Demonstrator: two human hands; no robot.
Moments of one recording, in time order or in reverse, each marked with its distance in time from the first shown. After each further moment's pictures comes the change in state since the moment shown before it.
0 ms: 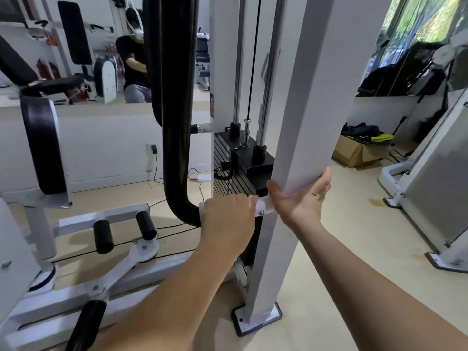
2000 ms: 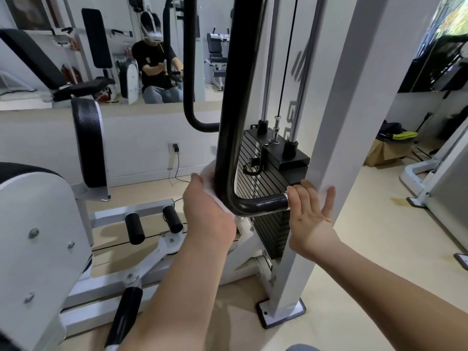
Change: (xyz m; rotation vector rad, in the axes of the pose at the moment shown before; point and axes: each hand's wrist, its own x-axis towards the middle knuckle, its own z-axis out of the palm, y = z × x) left_hand -0.036 -0.076 -0.039 -2.476 0.308 -0.872; right_hand -0.065 0.020 0.019 -0.993 -0.299 -0.707
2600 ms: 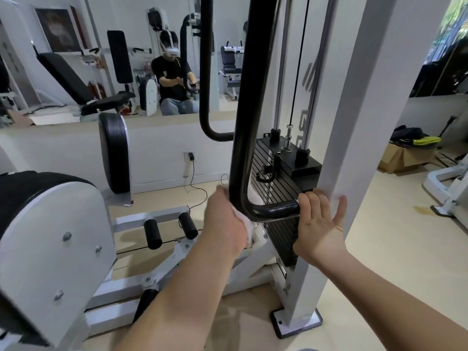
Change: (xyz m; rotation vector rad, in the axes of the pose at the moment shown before) left_hand -0.002 0.006 -0.001 0.001 0.097 -0.246; right_hand -0.001 -0.015 -0.004 0.000 0.003 0.101
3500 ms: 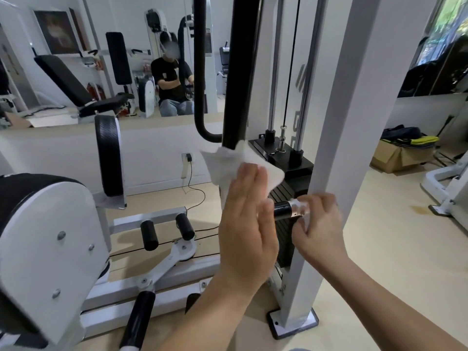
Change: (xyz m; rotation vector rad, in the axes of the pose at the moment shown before) left_hand -0.040 -0.050 -0.020 1.242 -0.342 1.486; right_hand -0.010 0.010 -0.034 0.655 0.286 0.098
